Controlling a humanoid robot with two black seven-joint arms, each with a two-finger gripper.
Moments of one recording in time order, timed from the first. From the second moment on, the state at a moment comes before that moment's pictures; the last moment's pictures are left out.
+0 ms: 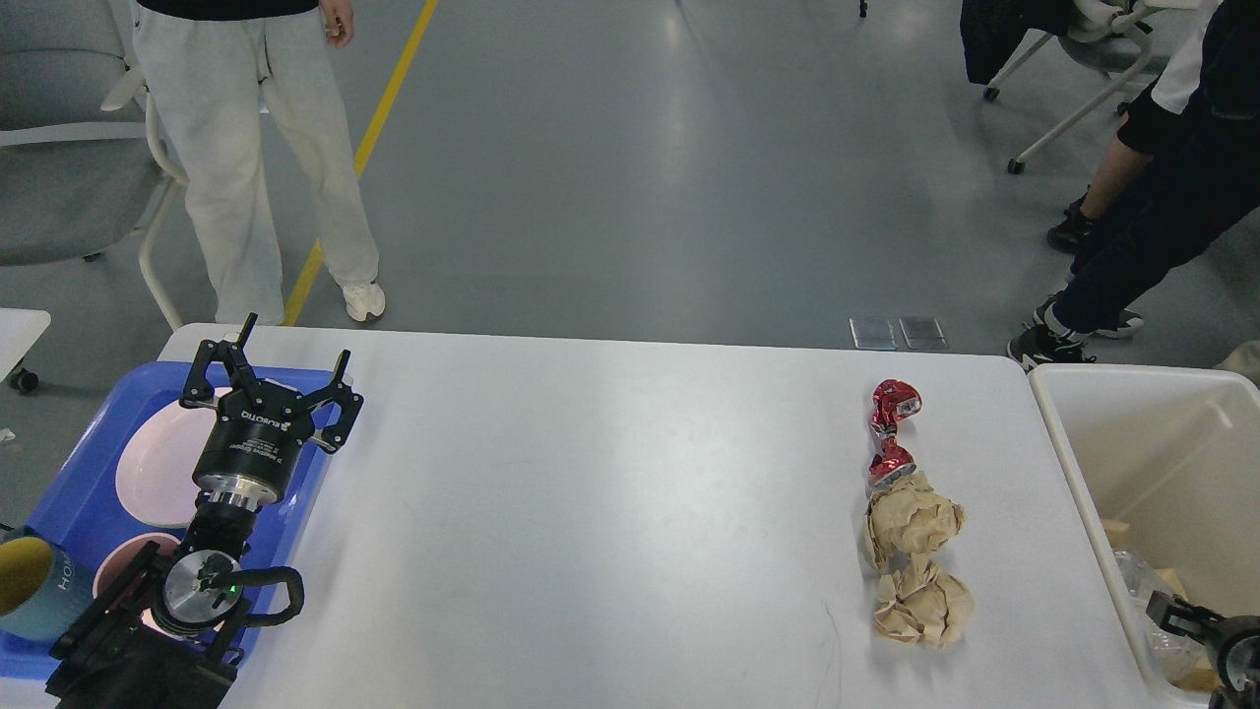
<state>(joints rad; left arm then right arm) -0.36 0.15 -1.36 -0.68 0.20 -0.60 -0.25 0.43 -0.38 -0.80 0.04 -0.28 -0.11 0.04</state>
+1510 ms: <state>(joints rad) -0.36 0.15 -1.36 -0.68 0.20 -0.60 -0.25 2.54 -0.45 -1.45 1.71 -0.37 0.75 -0.09</state>
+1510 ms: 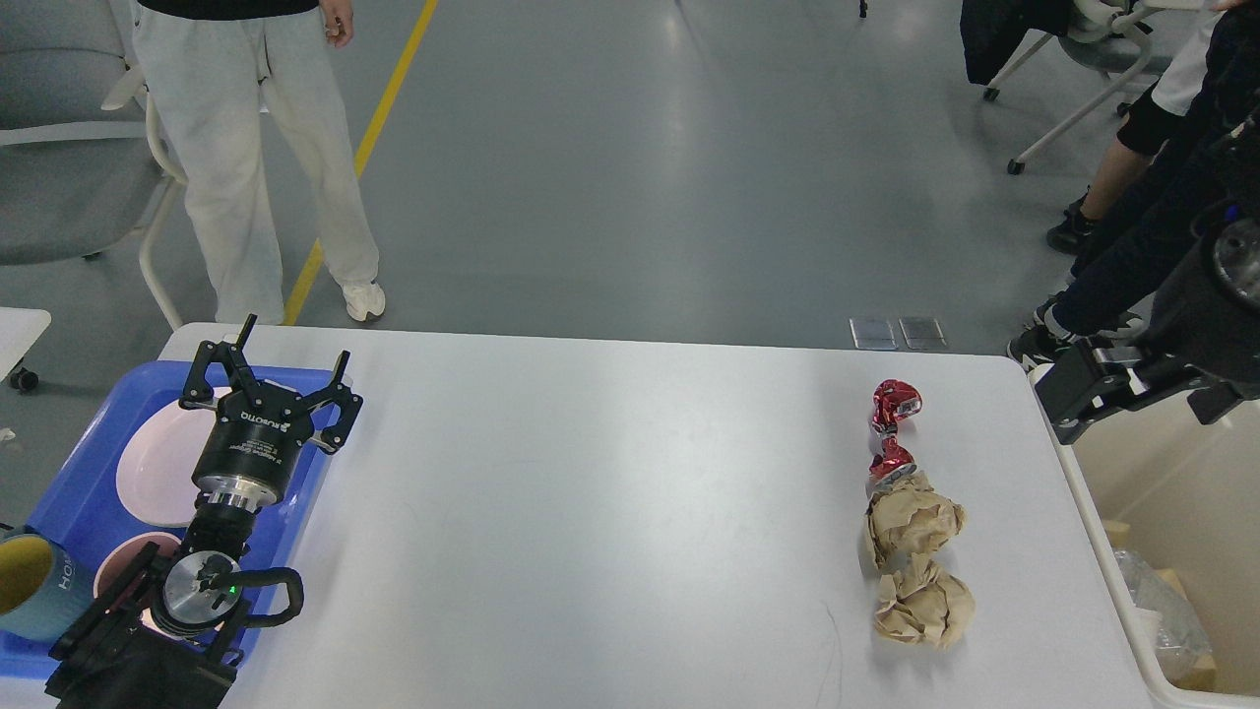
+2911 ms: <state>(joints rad) -0.36 0.15 -1.36 -0.68 0.20 -0.60 -0.25 1.01 0.00 -1.12 0.24 -0.40 0.19 -0.08</state>
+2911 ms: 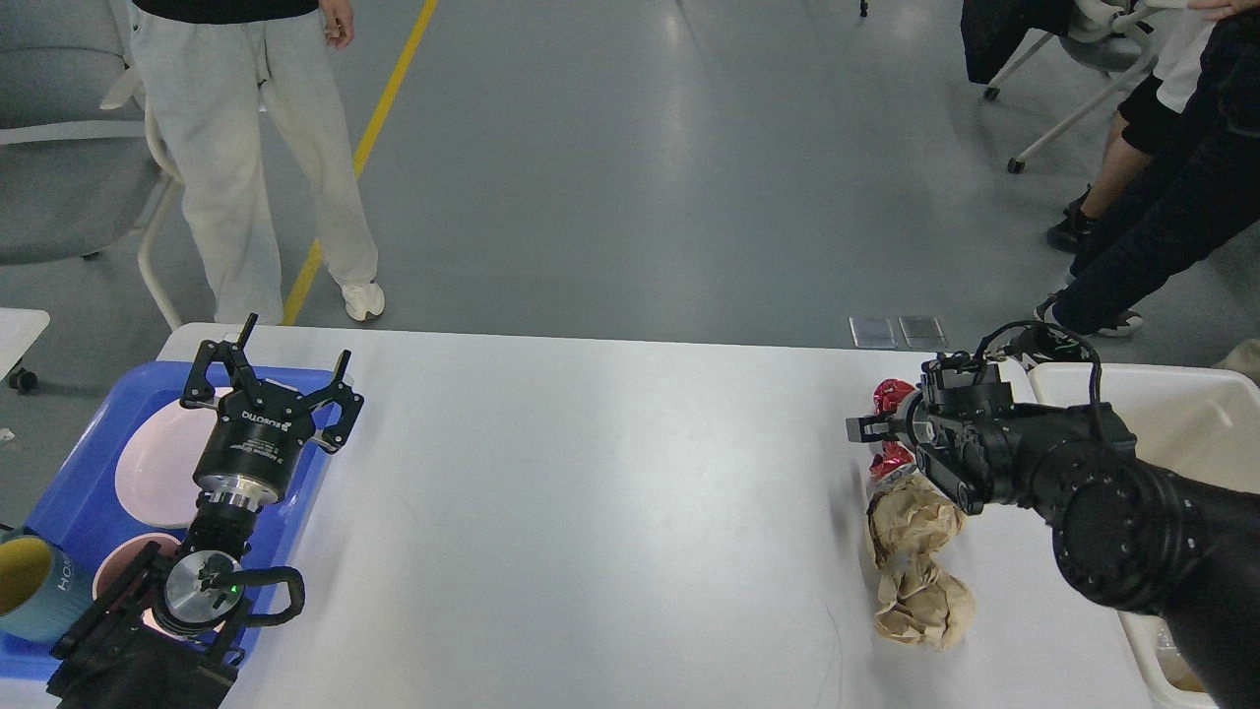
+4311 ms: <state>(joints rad) -0.36 0.15 -1.36 -0.68 0.20 -0.60 -0.25 0.93 0.03 -0.99 0.24 -0.39 0.07 -0.12</state>
